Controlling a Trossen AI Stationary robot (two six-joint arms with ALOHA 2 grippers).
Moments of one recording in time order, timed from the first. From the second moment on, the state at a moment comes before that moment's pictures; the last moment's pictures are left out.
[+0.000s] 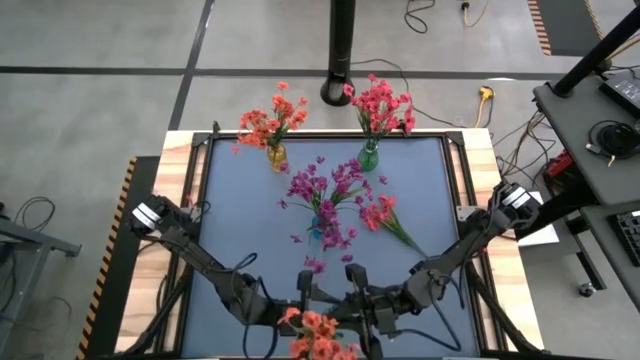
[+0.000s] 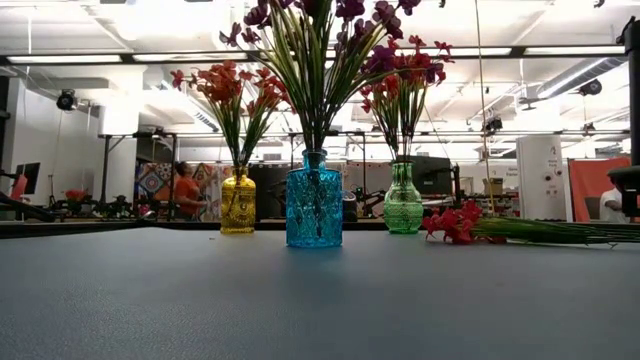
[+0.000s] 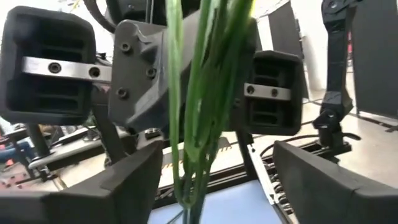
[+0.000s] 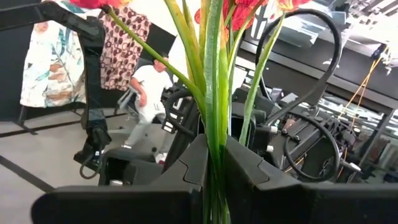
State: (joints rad) left arm -0.69 1.85 1.21 0.82 -0.59 0.34; right arm 0.65 1.76 1.23 0.76 0.33 -0.48
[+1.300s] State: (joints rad) left arm -0.64 1.21 1.16 0.10 -0.80 0.39; right arm 0.64 1.44 1.29 0.09 0.58 -0.21
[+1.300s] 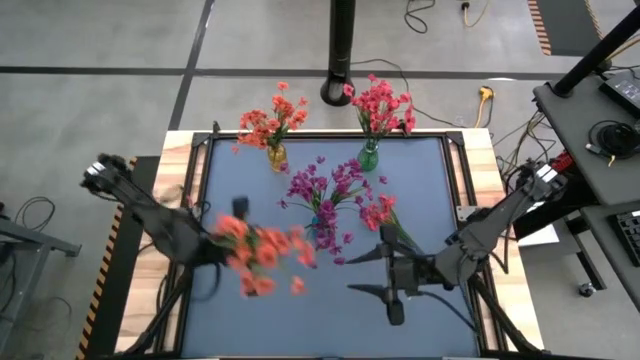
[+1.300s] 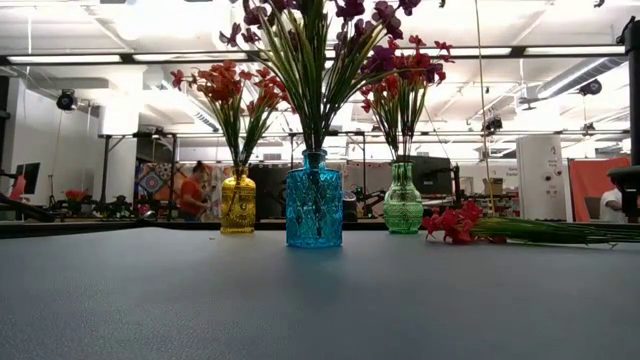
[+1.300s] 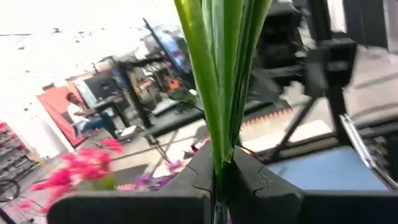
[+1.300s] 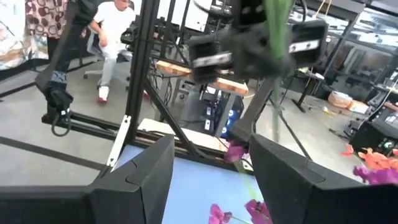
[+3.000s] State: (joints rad) left arm 0.40 0.96 0.41 0.65 -0.09 0.36; right arm 0.35 1.28 1.29 -0.44 0.57 0.09
